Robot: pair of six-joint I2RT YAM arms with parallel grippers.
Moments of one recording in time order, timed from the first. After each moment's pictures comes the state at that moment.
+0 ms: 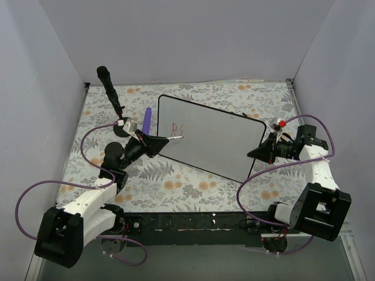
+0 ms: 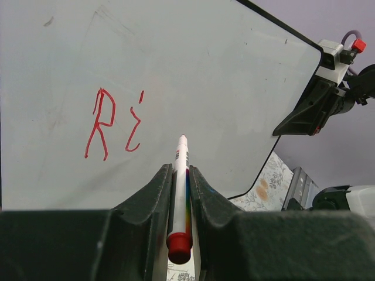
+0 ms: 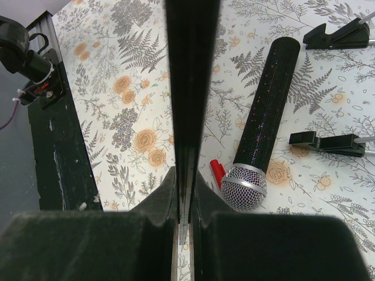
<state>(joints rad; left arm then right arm) -0.31 0.99 0.33 0.75 0.54 -0.63 -0.27 1.22 0.82 -0.93 -1.32 -0.92</state>
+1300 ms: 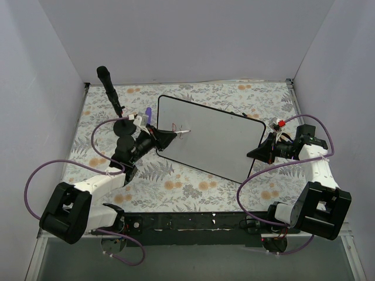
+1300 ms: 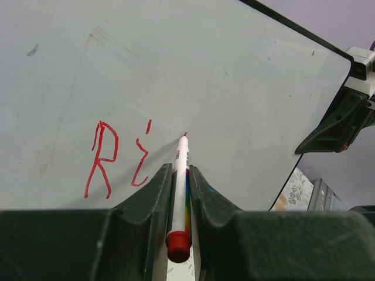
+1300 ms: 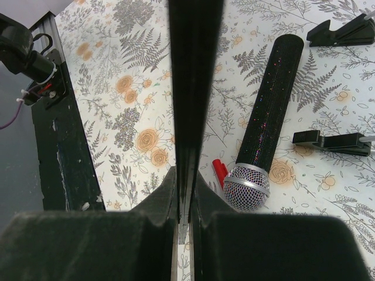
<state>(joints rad) -0.42 1.21 0.42 0.87 0.40 -0.59 -0.27 1.23 0.82 -0.93 -1.32 -0.92</state>
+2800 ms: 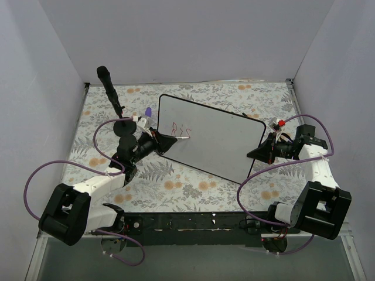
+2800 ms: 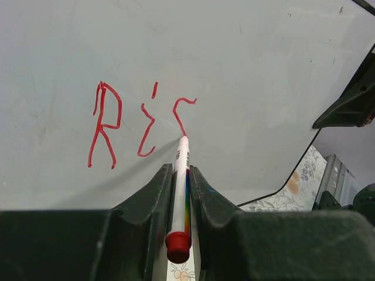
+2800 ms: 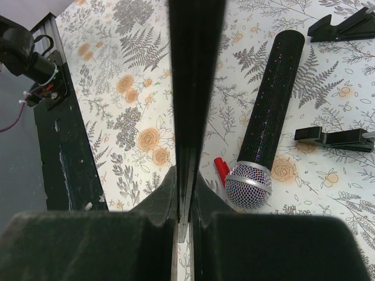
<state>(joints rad) -0.42 1.19 0.43 0.73 0.42 -0.51 -0.27 1.23 0.82 -0.93 -1.31 -0.90</state>
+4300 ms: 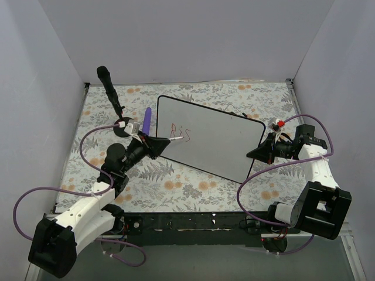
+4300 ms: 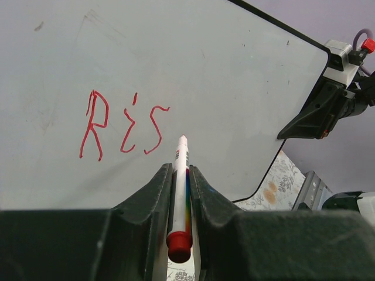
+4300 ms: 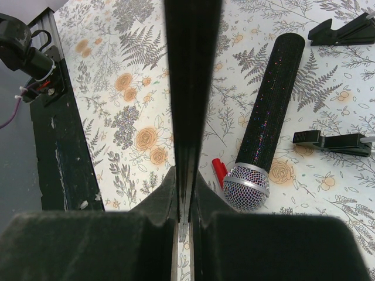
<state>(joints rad) -0.41 0.88 0.37 0.57 0.38 -0.57 -0.26 1.23 0.82 -0.93 -1.31 -0.92</state>
